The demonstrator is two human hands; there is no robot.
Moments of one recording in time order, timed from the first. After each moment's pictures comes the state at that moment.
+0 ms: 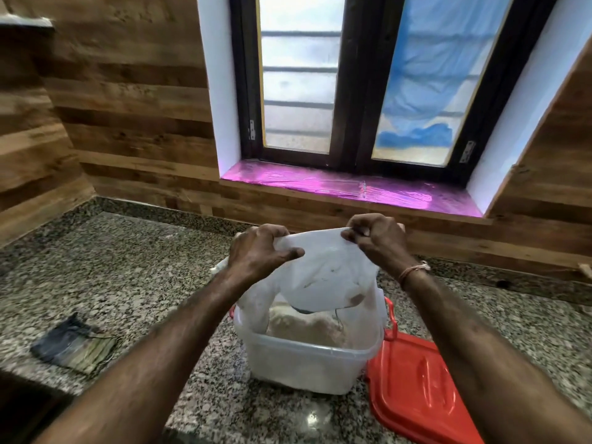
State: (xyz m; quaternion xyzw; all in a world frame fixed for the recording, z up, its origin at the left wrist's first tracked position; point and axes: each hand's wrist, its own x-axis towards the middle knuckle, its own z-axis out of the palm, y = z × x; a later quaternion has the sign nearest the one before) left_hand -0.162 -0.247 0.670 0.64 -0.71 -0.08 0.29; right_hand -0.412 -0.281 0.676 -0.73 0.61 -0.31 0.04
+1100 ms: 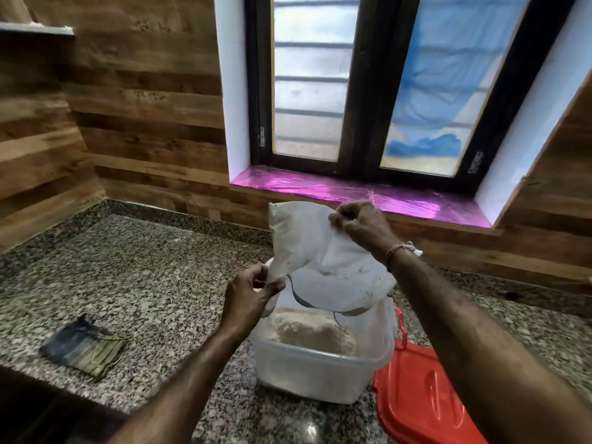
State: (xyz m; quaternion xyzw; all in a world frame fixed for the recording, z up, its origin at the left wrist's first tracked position) left_hand -0.129 -0.208 0.593 0.60 -0.57 -0.28 0.48; right_hand -0.362 -0.310 0.702 -0.72 0.58 -0.34 0.17
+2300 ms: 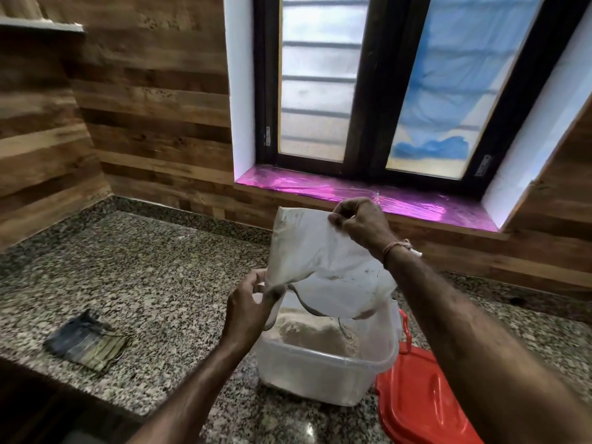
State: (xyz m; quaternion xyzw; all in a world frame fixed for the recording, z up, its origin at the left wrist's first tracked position) left_hand -0.131 -0.195 0.579 0.62 -0.55 -0.26 0.50; right_hand -0.349 -0.314 0.705 -0.72 0.57 -0.35 0.19
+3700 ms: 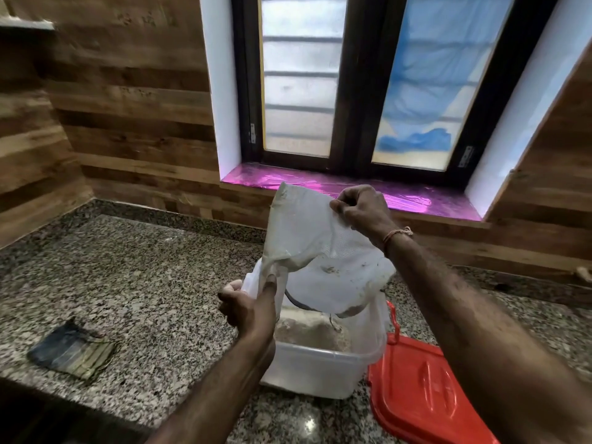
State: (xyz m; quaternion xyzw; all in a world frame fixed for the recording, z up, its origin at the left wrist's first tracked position) left_hand -0.184 -0.203 0.580 0.67 -0.23 -0.35 0.62; right_hand -0.375 -0.320 0.714 -0.69 0.59 -0.39 0.17
